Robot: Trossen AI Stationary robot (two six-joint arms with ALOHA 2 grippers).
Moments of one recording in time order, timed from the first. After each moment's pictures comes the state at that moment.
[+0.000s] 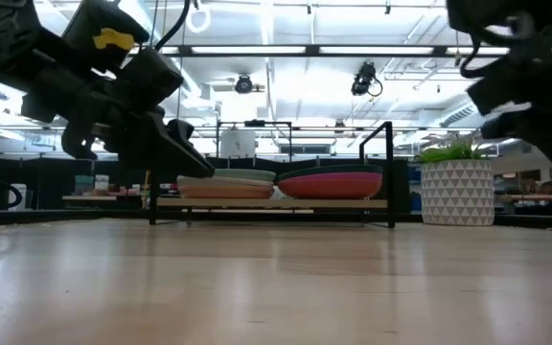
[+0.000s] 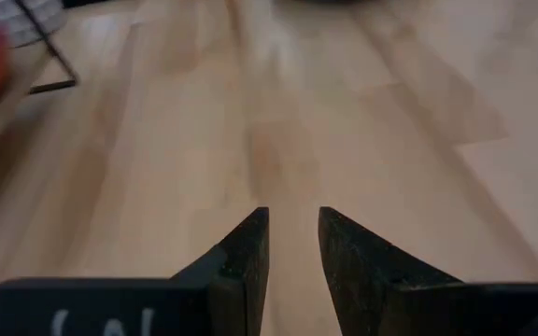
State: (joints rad) left arm -0.13 1.51 0.36 0.71 -0.07 0.11; right arm 0.39 1.49 0.89 -1.03 -0.13 0.39
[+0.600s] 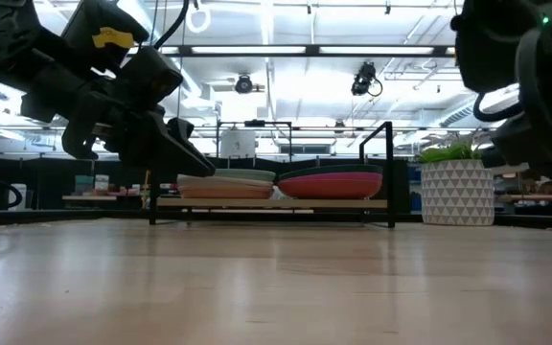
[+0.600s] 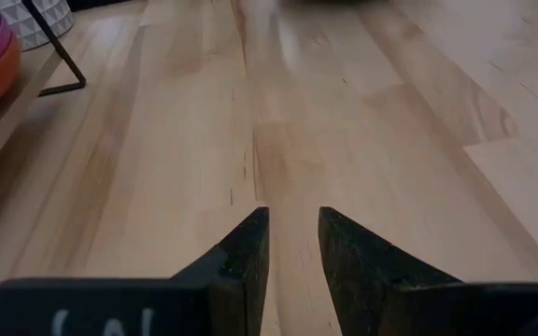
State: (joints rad) left arm -0.14 1.51 0.36 0.71 -0.09 0.11; right arm 0.43 1.68 0.89 -1.08 -0.07 0.20
